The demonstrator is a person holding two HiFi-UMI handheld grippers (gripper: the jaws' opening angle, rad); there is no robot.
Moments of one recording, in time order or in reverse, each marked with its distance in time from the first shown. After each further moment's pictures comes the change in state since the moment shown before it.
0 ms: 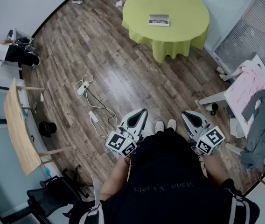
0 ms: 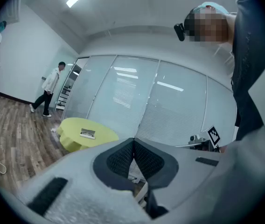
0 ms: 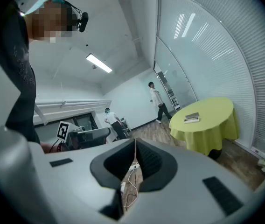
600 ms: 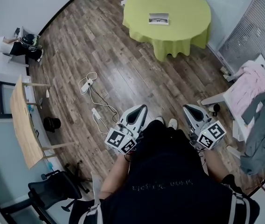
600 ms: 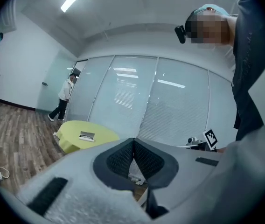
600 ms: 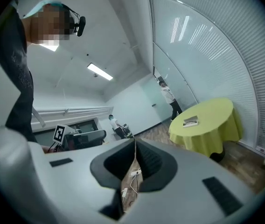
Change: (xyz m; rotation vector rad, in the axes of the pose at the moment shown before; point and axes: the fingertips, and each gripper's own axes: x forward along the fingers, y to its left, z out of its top) left arm 0.042 -0.031 0.003 0.041 -0.012 0.046; right arm -0.024 -0.055 0.018 0.033 -0.072 0.048
